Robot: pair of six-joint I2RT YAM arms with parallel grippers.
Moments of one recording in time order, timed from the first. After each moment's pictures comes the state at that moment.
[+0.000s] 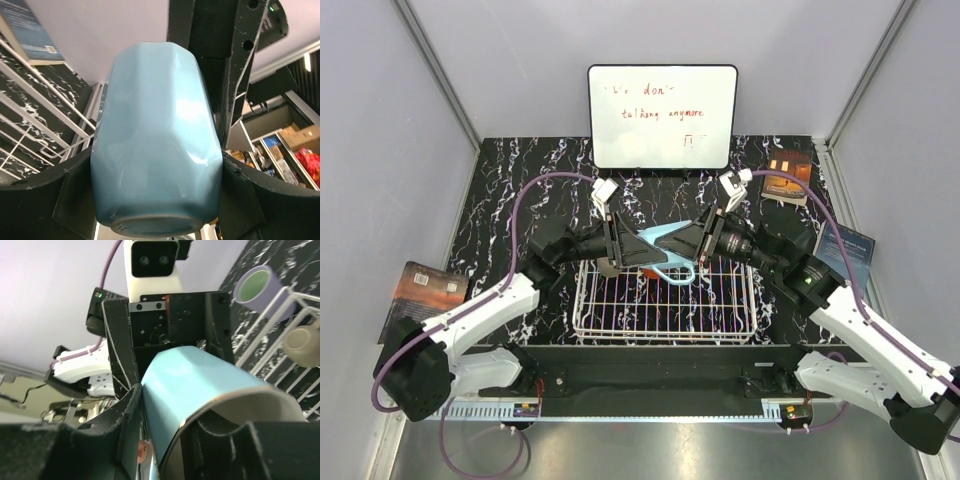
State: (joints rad) left arm -0.67 1.14 0.71 0.63 0.80 -1.18; right arm 0.75 0.92 0.96 -0.07 -0.36 0.94
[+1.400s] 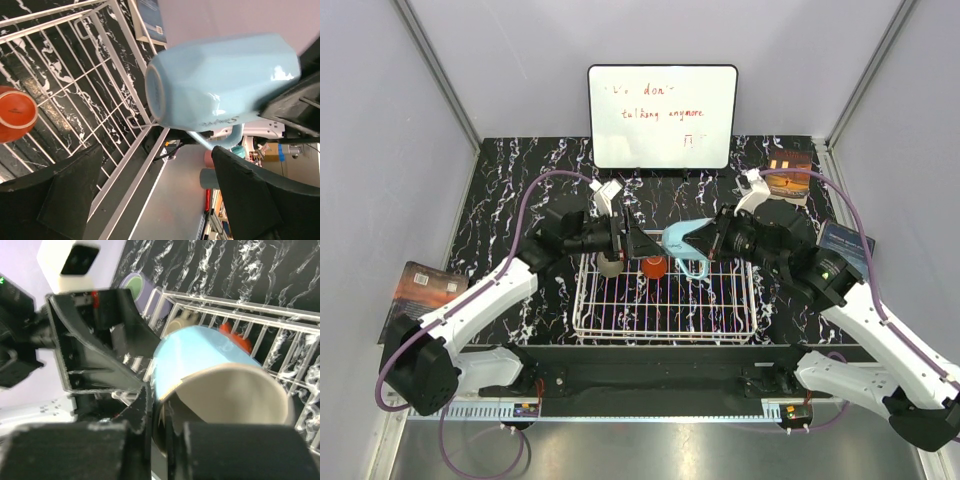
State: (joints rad) left arm -0.60 1.18 0.88 -0.03 0.66 -0.84; right arm 0.75 0.94 1.12 -0.52 -0.03 0.71
